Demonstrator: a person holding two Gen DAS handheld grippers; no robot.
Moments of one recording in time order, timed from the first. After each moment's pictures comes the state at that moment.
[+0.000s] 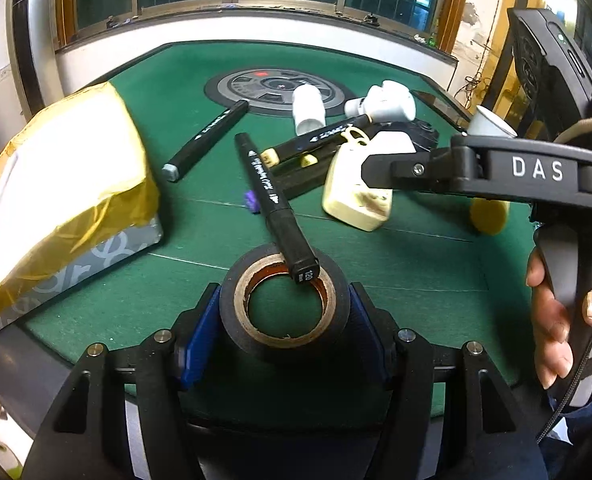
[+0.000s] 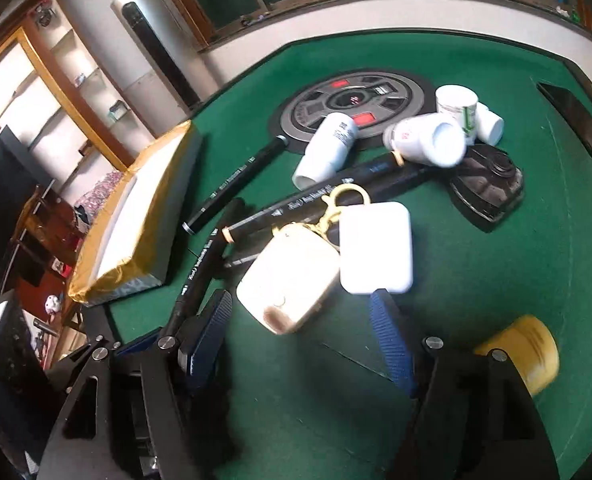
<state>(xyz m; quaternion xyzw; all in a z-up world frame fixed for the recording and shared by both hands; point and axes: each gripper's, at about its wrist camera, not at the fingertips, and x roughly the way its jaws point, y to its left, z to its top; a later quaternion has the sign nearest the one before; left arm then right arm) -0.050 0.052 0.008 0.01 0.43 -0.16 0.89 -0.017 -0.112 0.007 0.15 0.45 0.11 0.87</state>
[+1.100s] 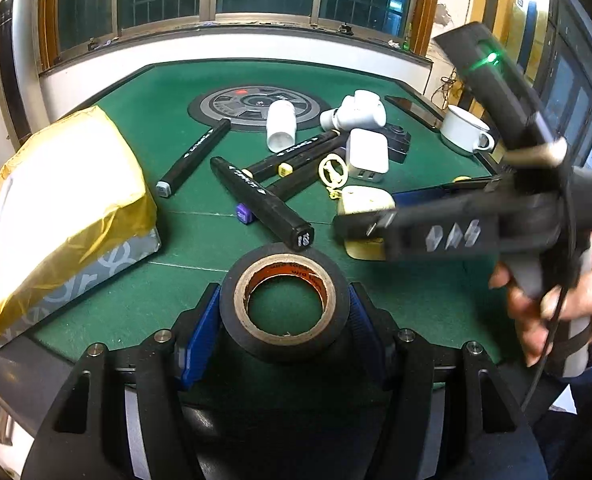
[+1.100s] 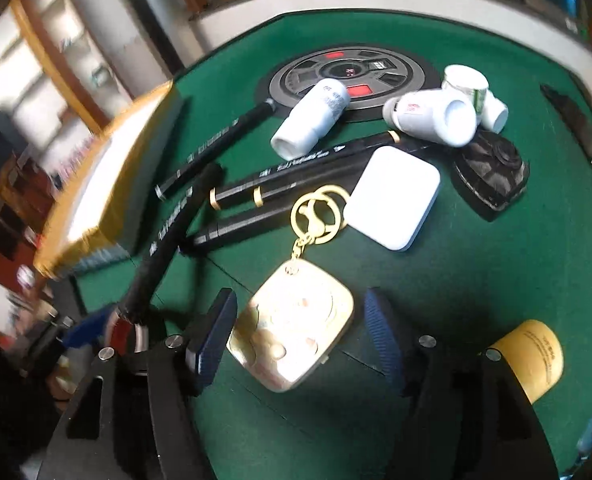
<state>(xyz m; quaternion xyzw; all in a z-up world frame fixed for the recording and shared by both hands) -0.074 0.058 0.020 0.03 0.40 -0.20 0.89 -0.025 -0.094 -0.005 0.05 0.50 0.09 0.86</state>
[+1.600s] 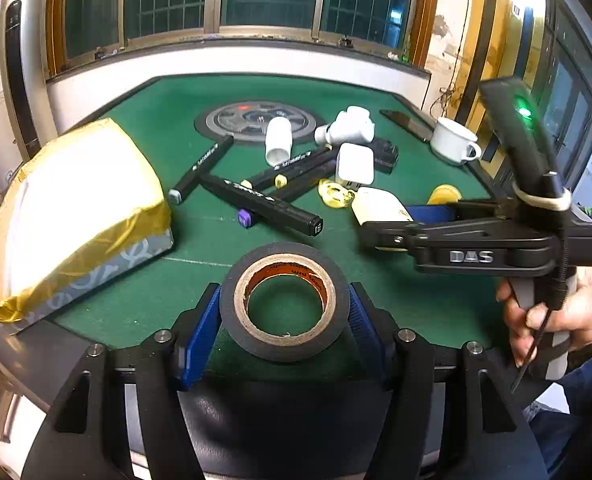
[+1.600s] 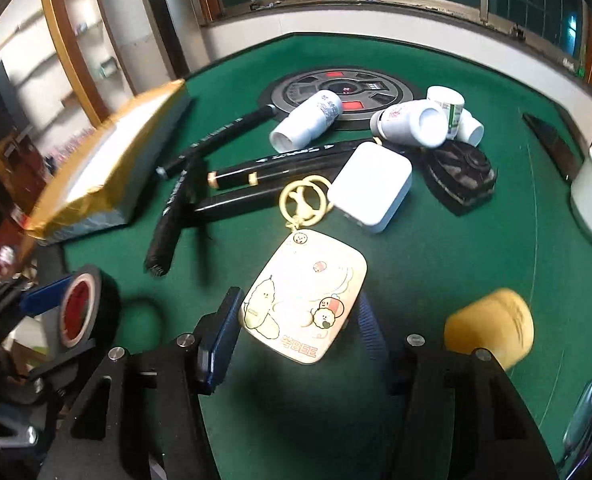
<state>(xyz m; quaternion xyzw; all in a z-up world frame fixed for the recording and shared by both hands) -0.095 0.066 0.040 0.03 0.38 -0.20 0.90 -0.073 -0.116 0.004 0.06 0.45 0.11 0.89</state>
